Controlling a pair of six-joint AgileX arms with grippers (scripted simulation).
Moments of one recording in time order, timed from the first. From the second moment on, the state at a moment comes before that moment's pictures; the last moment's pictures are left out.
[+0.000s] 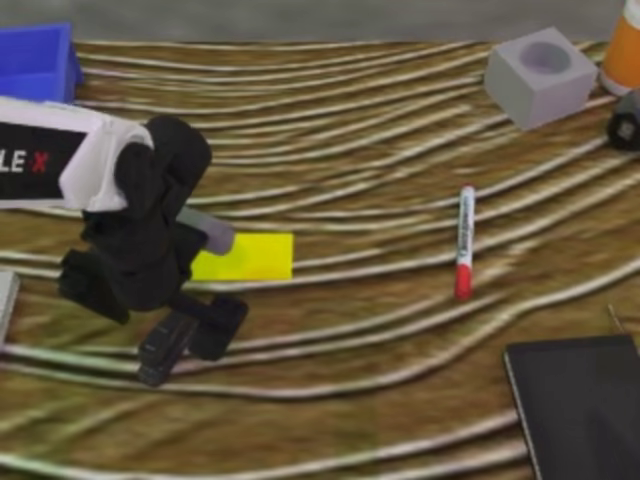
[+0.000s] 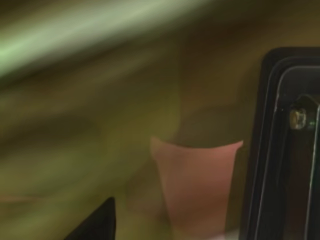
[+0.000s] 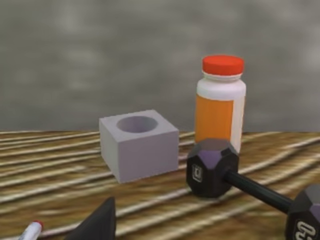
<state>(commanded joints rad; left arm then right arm) -0.39 1.93 1.11 -0.75 -0.01 0.07 0.00 0.00 0.00 0.00 0.00 0.00</state>
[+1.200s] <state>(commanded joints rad) -0.39 1.93 1.11 -0.75 -0.01 0.07 0.00 0.00 0.00 0.00 0.00 0.00</state>
